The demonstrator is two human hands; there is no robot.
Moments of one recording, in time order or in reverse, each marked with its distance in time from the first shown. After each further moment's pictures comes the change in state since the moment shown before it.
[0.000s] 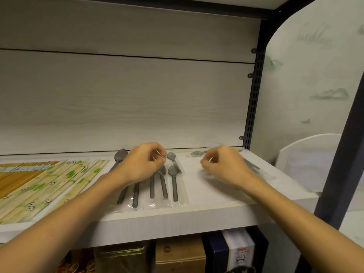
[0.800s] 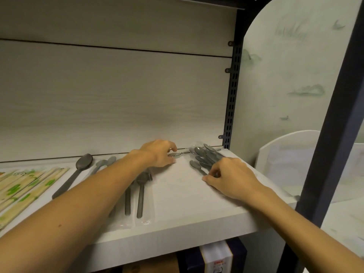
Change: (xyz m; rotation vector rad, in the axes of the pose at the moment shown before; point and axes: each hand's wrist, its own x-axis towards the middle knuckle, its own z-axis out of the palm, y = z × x) left_hand 0.123 0.024 0.089 0.531 -0.328 0.054; right_hand -0.001 0.074 -0.016 -0.252 -0.015 0.043
